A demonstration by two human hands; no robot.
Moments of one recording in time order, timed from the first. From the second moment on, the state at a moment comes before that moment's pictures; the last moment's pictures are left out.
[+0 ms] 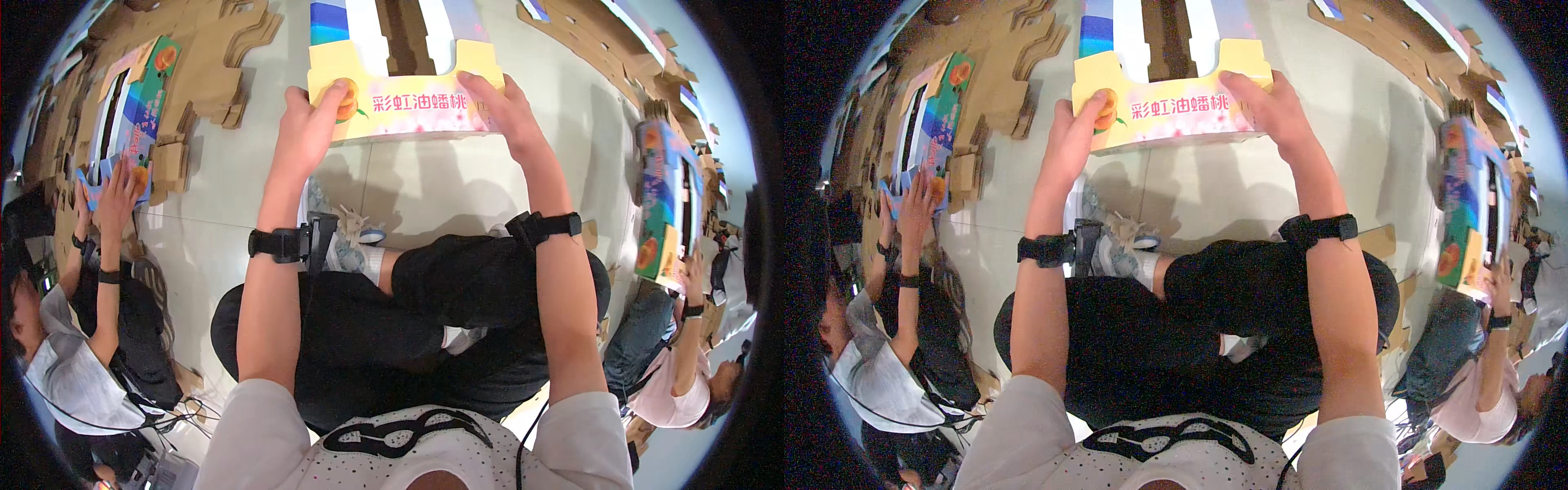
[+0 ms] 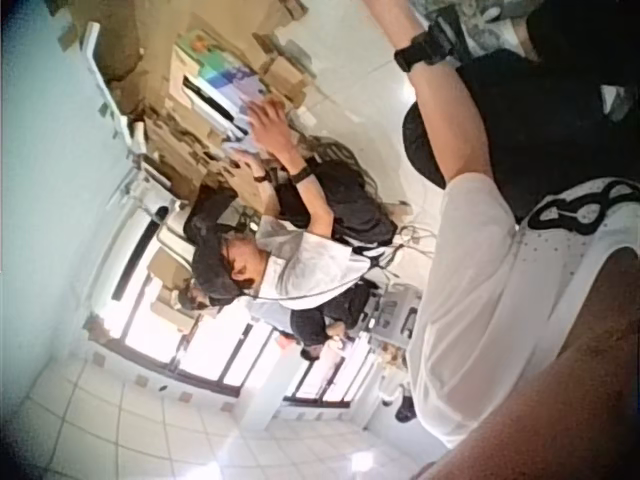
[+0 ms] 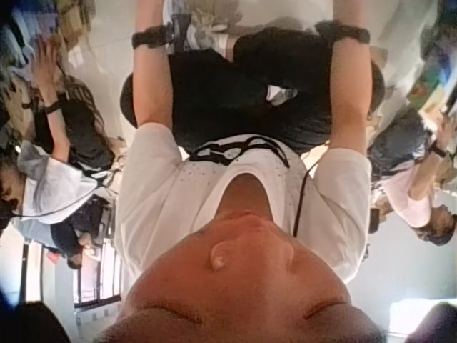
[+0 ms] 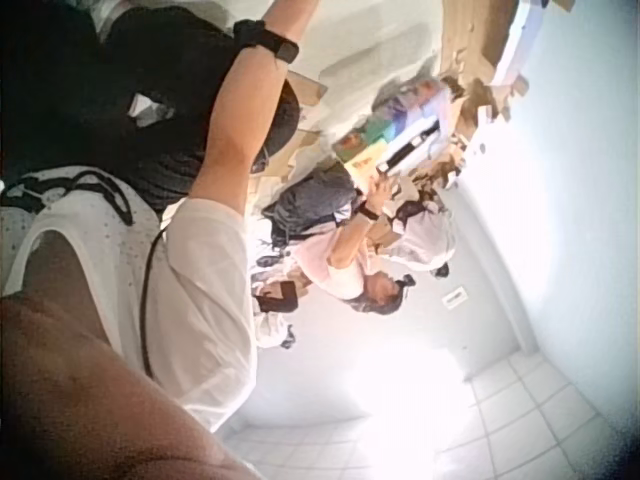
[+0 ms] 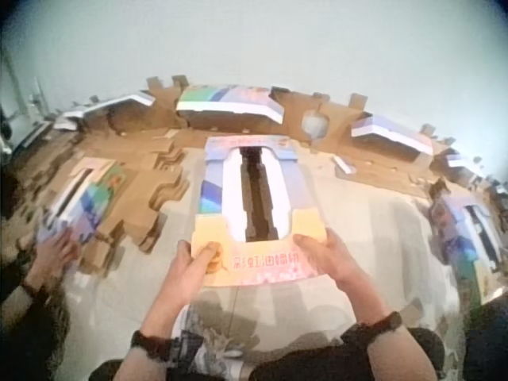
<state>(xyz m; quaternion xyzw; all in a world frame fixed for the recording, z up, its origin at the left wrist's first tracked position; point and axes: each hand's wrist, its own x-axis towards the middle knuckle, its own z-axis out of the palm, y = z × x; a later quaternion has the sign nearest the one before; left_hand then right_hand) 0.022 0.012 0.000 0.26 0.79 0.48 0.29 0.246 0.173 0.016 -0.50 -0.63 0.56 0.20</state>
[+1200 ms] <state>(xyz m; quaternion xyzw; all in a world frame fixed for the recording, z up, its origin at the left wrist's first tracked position) 0.006 0.014 -0.005 0.24 0.72 0.57 0.32 0.238 0.173 0.020 -0.55 -0.72 0.41 0.09</state>
